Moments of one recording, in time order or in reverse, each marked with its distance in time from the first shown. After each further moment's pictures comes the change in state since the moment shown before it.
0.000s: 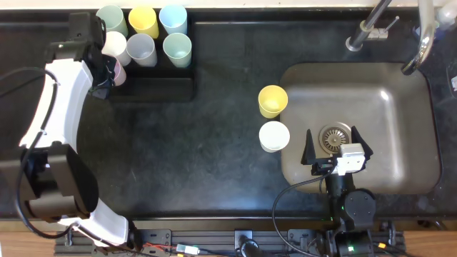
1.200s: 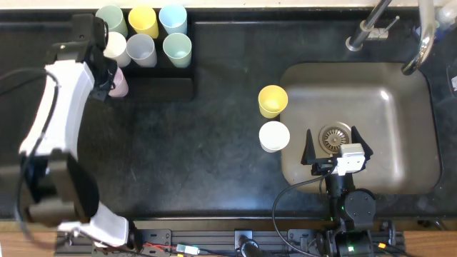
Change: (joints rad) left arm -0.035 -0.088 -0.015 0.017 -0.059 0.039; right arm 0.000 0.000 0.000 0.000 0.000 0.000
